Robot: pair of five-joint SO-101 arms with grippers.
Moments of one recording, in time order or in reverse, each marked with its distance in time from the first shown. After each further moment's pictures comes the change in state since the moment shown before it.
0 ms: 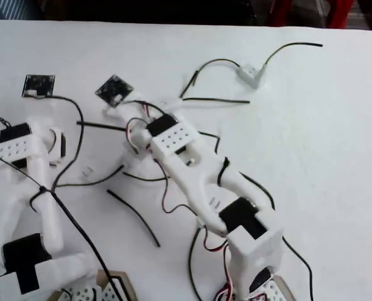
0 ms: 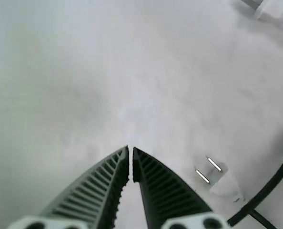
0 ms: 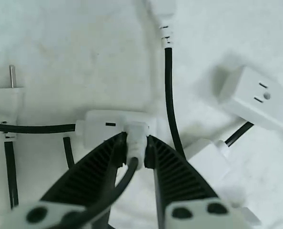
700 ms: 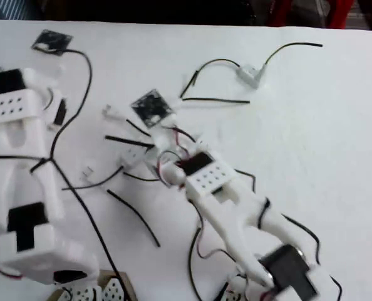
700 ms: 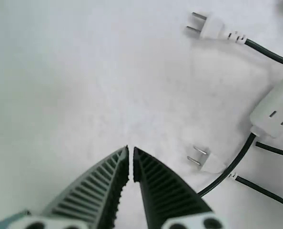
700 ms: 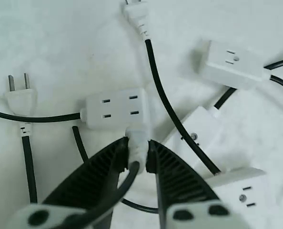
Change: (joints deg) left arm 4.9 14.7 -41.7 30.7 -9.6; right arm 1.2 -27.3 35.3 -19.0 -7.7
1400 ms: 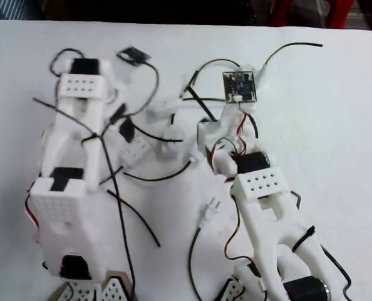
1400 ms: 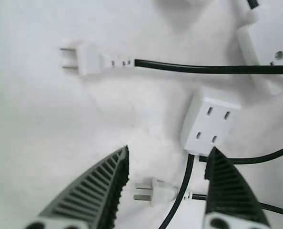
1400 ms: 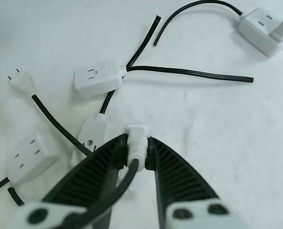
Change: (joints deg) left arm 17.2 24.9 -17.6 5.8 -2.8; right arm 20.0 -17.6 10.1 -1.1 -15.7
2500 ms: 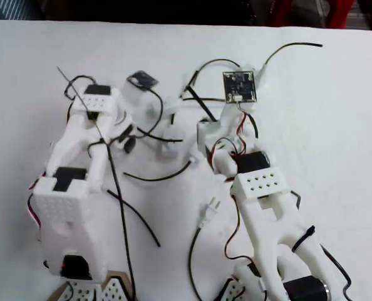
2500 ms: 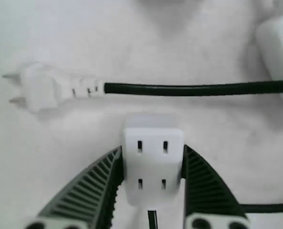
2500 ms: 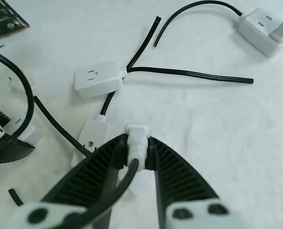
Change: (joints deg) left arm 1.7 0.0 22.2 -22.8 -4.0; right arm 0.4 0.0 -0.4 0.0 0.0
